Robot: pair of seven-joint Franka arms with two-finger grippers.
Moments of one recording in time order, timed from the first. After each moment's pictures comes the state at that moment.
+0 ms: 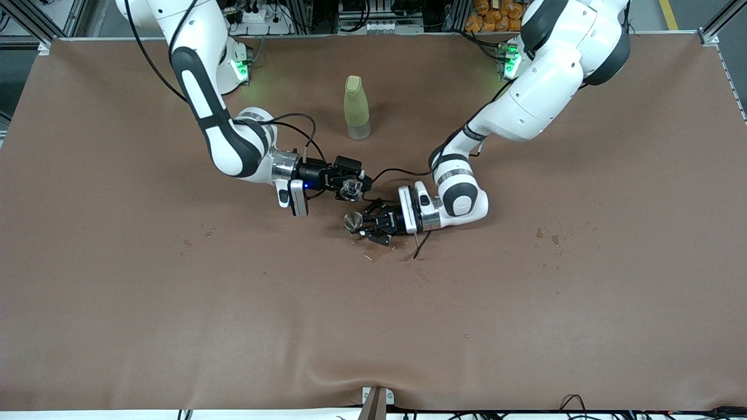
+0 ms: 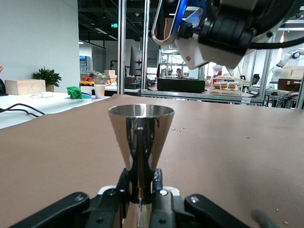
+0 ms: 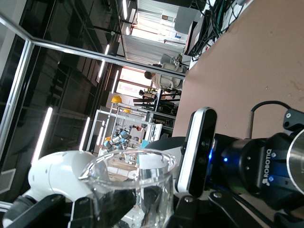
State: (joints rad) left arm -0.33 0.98 -0.33 -1.62 -2.04 2.18 2.74; right arm 0.68 0.42 -0.13 -2.13 2.24 1.95 -1.32
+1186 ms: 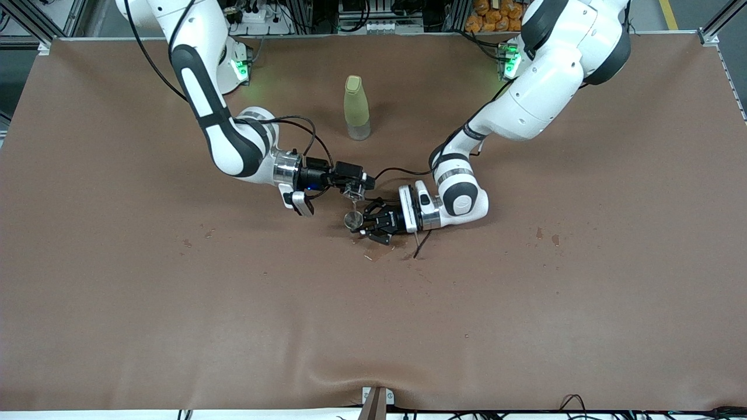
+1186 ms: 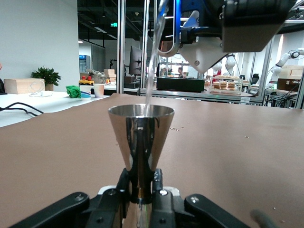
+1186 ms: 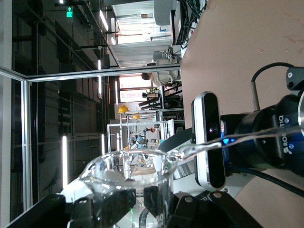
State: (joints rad) left arm -0.33 0.98 -0.33 -1.63 -2.04 2.18 2.74; right arm 0.68 0.42 -0.12 -2.11 2.24 1.95 -1.01
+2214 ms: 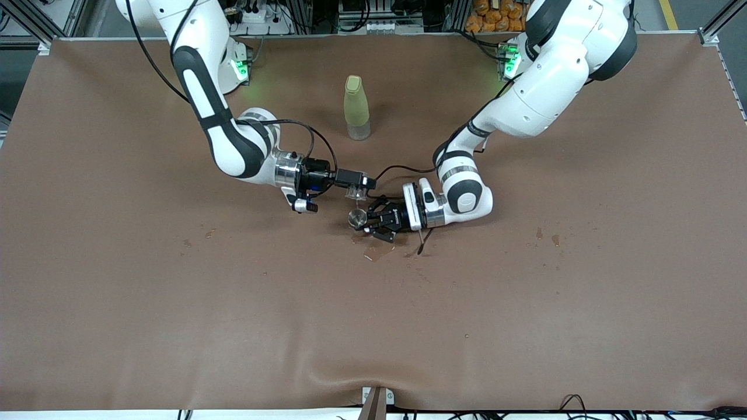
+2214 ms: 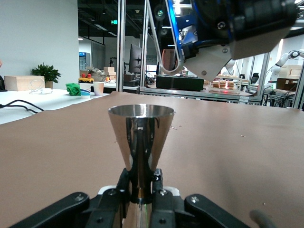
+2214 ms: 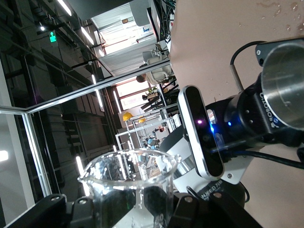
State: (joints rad) left arm -0.31 0.94 -0.34 -1.69 -2.04 2.18 2.74; right arm 0.68 0.43 -0.12 -2.09 2.24 1.95 -0.76
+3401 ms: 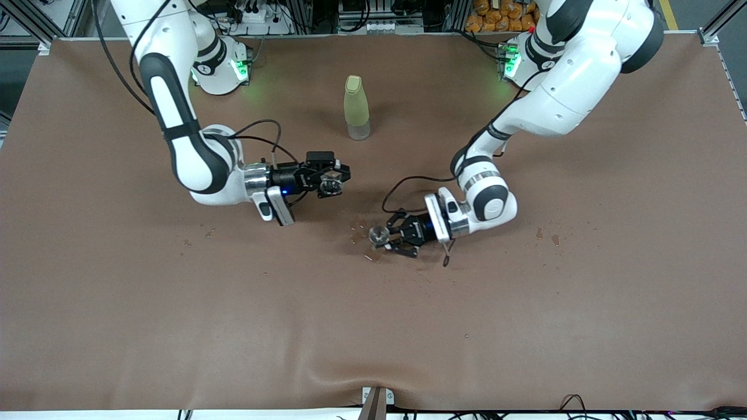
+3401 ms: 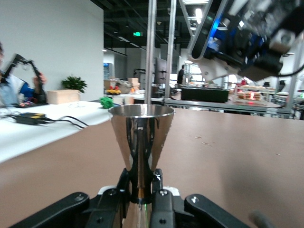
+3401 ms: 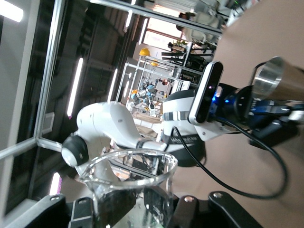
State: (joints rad) left arm -0.16 0.86 -0.37 -1.71 -2.04 2.17 2.72; right arm 0.56 0.42 -0.22 -2.07 1.86 1.64 -1.31
